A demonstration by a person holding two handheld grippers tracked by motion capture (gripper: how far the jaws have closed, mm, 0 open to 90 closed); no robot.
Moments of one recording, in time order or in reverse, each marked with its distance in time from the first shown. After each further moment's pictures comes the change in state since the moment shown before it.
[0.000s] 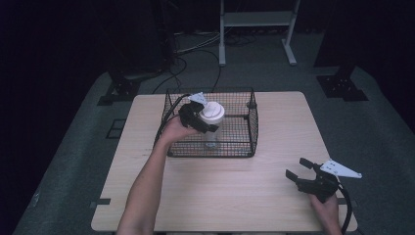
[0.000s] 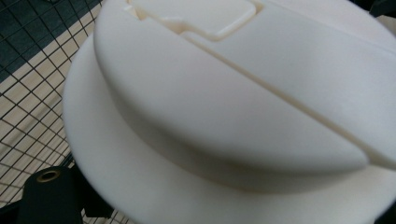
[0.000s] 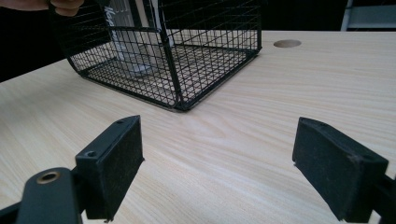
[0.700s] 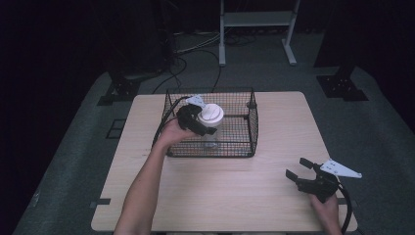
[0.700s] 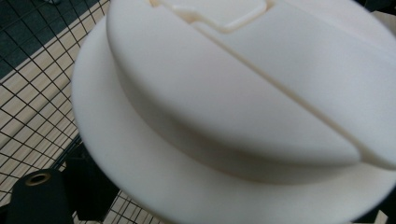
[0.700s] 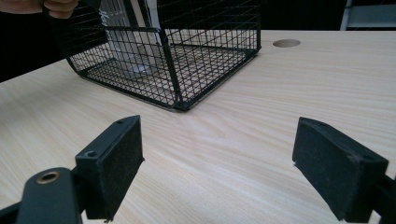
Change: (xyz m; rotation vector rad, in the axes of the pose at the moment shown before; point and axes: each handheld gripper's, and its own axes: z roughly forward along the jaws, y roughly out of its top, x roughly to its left) left arm -0.004 -0.006 -0.005 -0.015 0.001 0.002; right arm 0.000 0.000 0.000 0.001 -0.001 0.002
